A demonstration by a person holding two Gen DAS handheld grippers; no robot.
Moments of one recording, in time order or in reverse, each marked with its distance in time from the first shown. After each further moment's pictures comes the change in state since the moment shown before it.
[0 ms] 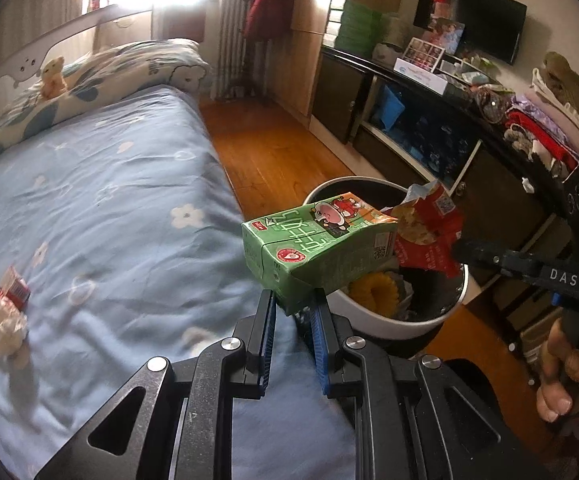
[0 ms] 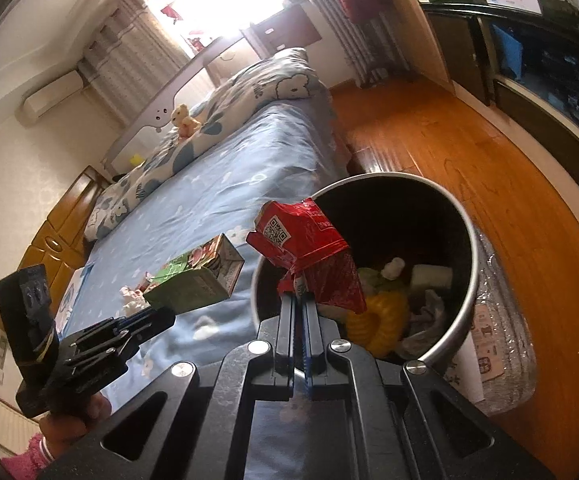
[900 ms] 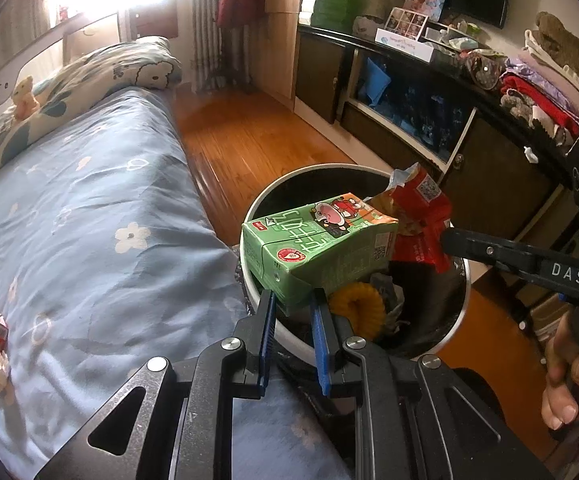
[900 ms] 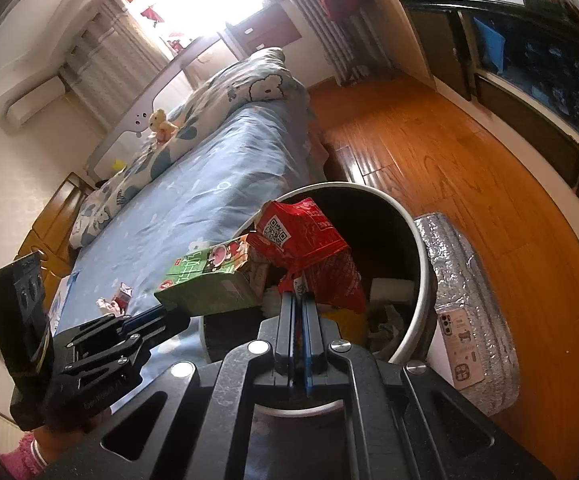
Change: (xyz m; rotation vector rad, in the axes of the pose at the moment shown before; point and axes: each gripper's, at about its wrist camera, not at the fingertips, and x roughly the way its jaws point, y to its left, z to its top) left arm 0.056 -0.043 0.023 0.082 0.069 0.021; right arm 0.006 -0.025 0.012 0.027 0.012 -0.050
